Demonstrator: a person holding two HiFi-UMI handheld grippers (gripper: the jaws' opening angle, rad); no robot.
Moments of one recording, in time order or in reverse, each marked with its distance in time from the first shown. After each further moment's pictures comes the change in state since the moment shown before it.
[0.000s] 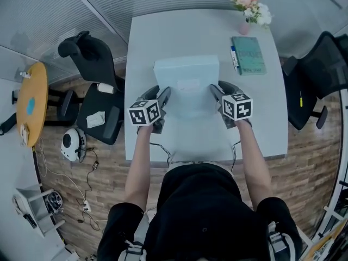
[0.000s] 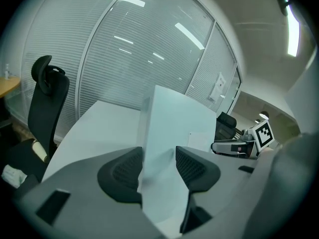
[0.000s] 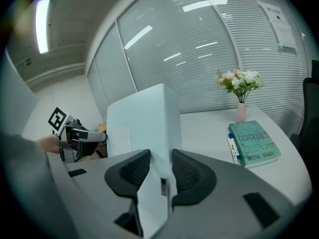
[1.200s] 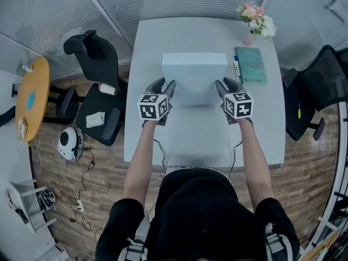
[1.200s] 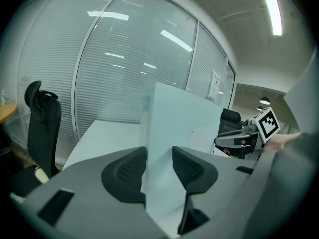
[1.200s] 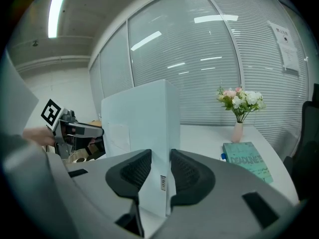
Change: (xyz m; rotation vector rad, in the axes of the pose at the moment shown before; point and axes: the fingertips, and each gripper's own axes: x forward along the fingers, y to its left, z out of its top) left arm 0.021 0.002 0.048 0.176 -0.116 0.052; right arm 0.015 -0.021 0.044 -0.128 -0.082 -0.082
